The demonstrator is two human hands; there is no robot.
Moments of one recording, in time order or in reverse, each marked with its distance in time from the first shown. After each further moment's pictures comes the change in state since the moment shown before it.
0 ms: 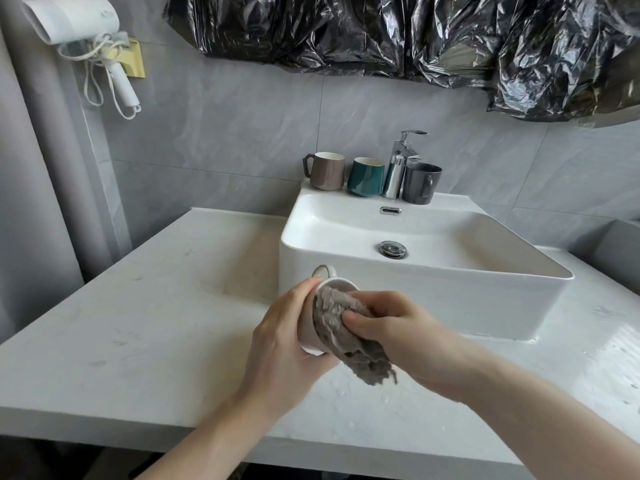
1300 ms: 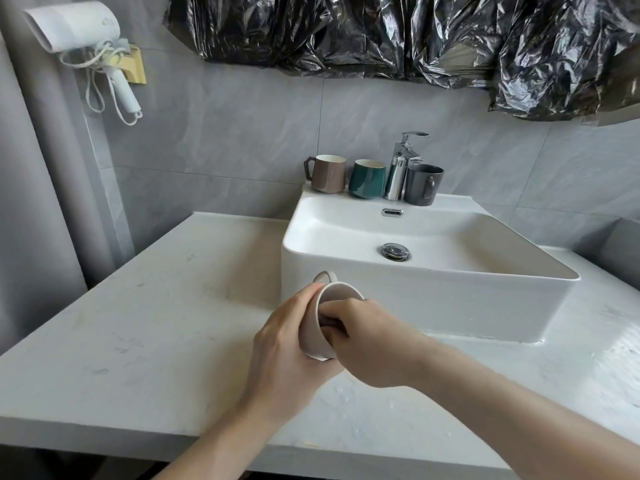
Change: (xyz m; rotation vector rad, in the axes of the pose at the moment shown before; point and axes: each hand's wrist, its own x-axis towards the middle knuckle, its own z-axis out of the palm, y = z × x) left_hand 0.000 -0.001 0.002 -0.009 0.012 -0.053; right_hand 0.031 -0.001 0.017 -0.825 0.001 -0.213
